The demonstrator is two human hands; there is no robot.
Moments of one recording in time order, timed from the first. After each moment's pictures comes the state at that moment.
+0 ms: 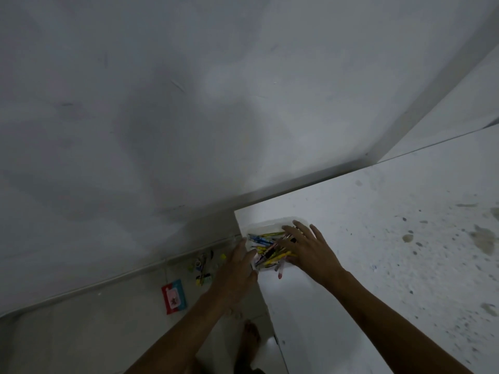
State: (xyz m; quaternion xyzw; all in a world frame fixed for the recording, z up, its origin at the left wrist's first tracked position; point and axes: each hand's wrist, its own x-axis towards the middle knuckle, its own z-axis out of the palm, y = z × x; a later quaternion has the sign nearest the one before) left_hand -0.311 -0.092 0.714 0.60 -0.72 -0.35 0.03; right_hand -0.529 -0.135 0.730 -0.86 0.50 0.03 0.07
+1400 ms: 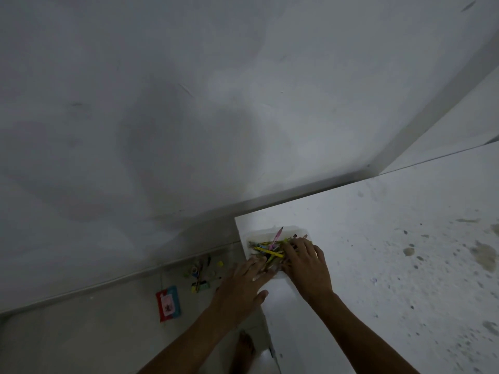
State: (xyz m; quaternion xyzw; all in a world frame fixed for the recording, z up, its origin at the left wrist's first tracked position) left_hand -0.317 -0.080 0.706 0.51 -0.83 -0.23 -0.04; right_hand -0.511 -0.119 0.714 -0.77 0.63 0.03 0.09
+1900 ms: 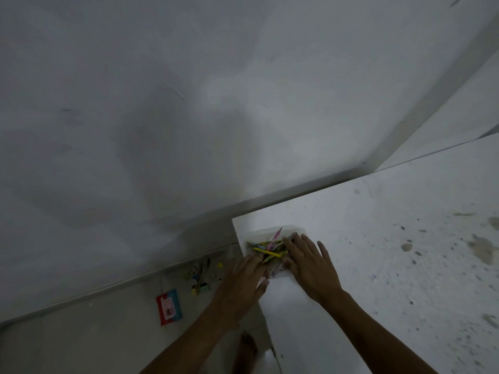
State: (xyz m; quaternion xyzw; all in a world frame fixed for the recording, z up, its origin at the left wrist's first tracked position) left_hand -0.322 -0.089 0.713 0.52 -0.83 -0.22 0.03; right_hand -0.534 -0.117 0.708 -0.78 0.60 0.05 0.14
